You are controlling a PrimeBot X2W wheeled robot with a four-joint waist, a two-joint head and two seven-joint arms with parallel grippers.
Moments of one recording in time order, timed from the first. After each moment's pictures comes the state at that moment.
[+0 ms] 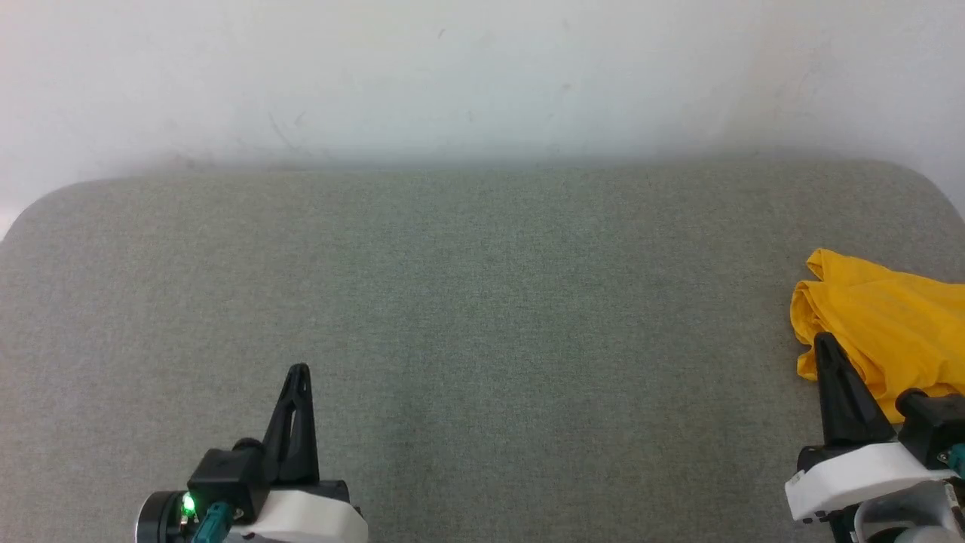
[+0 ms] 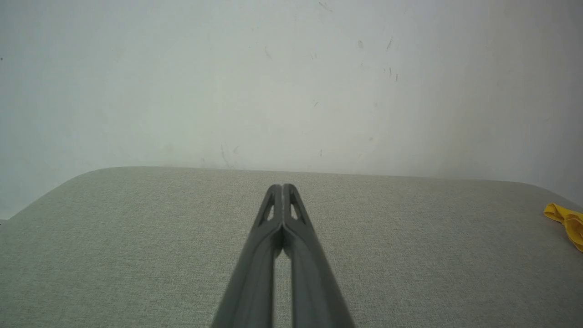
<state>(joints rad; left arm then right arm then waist) 0.10 0.16 -0.20 -0.08 -0.21 0.21 -0.20 0.04 -0.06 -0.12 0.02 0.10 0.13 -0.12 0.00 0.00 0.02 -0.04</state>
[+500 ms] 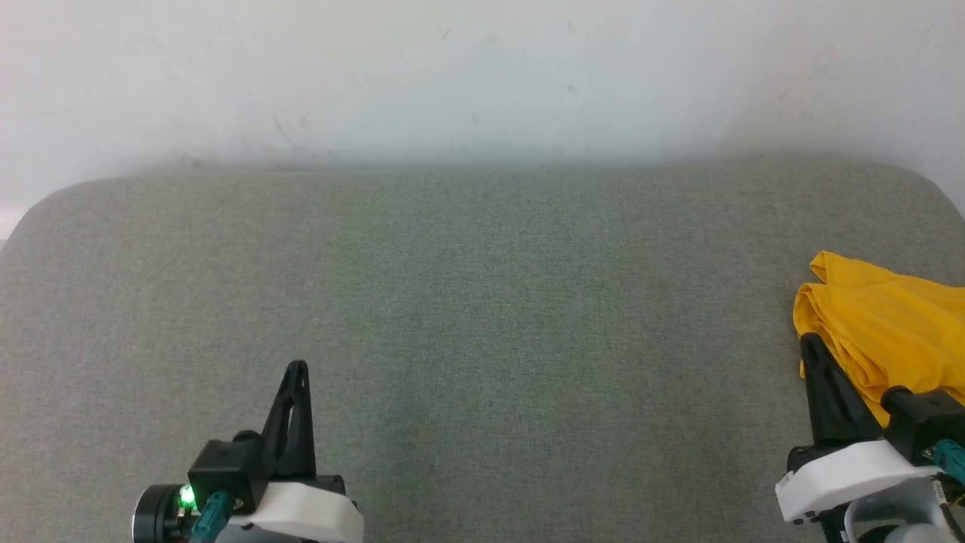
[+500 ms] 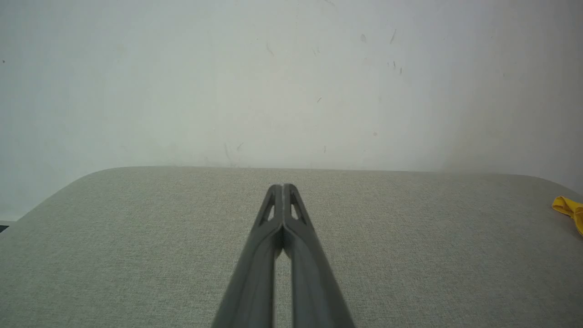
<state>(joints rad) 0.09 0.15 -0.17 -0.06 -0.17 0.18 -0.17 0.04 -0.06 -0.10 0.02 0.08 0.13 -0.11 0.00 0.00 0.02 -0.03</state>
